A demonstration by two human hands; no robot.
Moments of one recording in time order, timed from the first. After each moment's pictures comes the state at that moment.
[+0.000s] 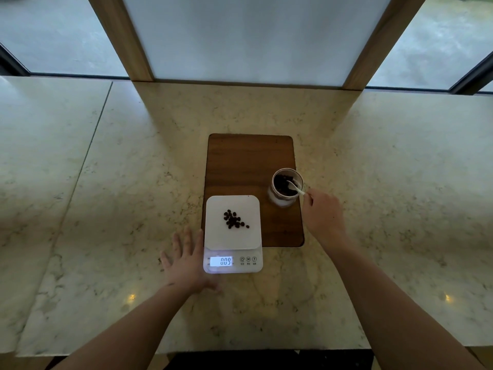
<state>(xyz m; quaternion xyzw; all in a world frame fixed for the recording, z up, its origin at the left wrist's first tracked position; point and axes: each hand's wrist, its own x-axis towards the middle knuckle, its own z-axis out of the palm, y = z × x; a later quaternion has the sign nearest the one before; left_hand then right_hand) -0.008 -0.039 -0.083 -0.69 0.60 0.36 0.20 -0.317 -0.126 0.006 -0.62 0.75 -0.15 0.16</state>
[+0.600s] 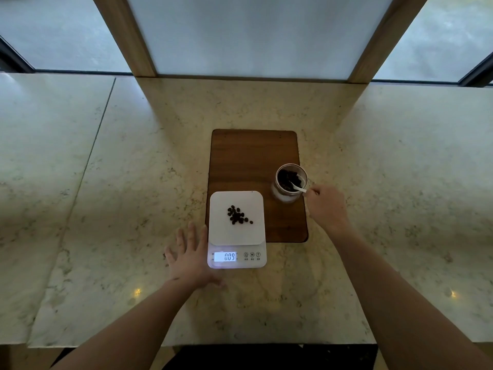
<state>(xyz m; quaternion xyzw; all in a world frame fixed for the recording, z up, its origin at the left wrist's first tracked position) -0.007 -0.038 -0.085 -0.69 0.60 0.35 0.20 -0.318 -0.136 0.008 -0.55 0.77 -0.19 0.29</state>
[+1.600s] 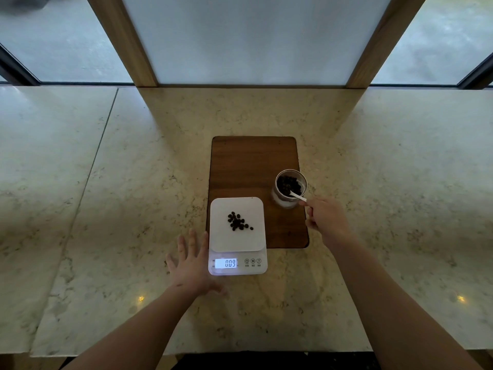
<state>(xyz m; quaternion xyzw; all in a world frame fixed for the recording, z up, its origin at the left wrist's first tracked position) -0.011 -0.040 -0.078 -0.69 0.60 0.35 0.22 -0.318 -0.131 -0.005 -0.25 0.74 -0.35 0.51</state>
